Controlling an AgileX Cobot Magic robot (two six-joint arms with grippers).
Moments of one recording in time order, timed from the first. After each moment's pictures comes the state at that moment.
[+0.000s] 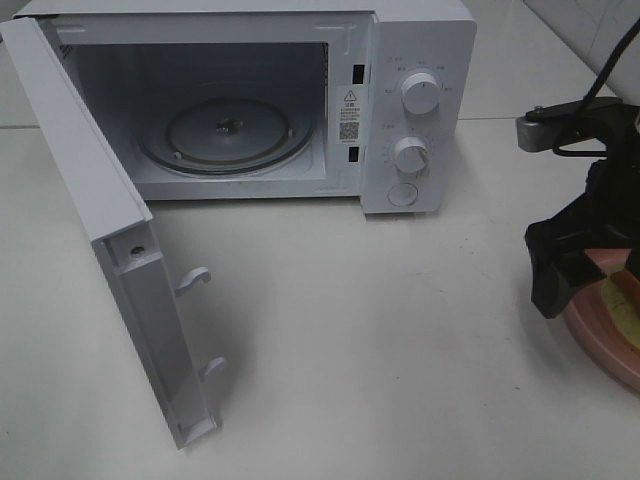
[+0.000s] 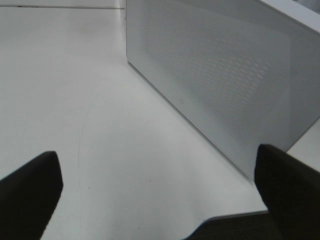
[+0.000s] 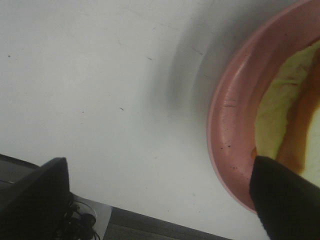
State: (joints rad) left arm -0.04 -0.01 -0.52 -0.14 1.08 0.05; right arm 0.25 1.51 -0.95 -0.03 1.00 -0.05
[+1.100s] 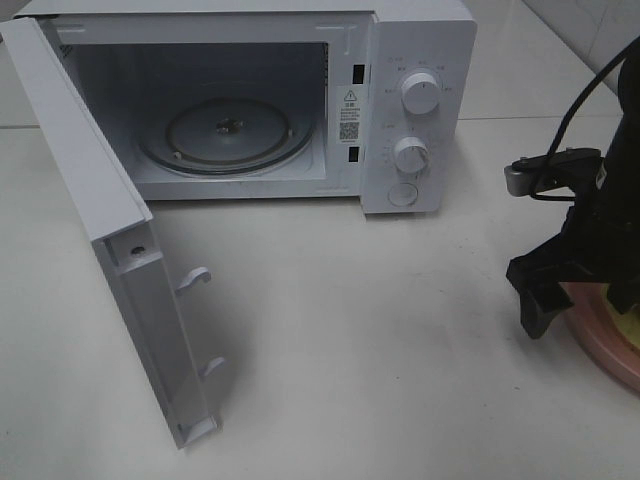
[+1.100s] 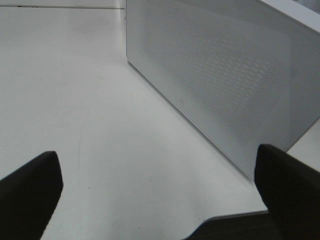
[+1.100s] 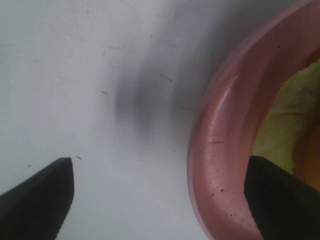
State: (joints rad) left arm -0.04 -0.01 -0.52 -0.14 1.08 0.05; right arm 0.20 1.70 -0.90 -0.08 0.80 0.02
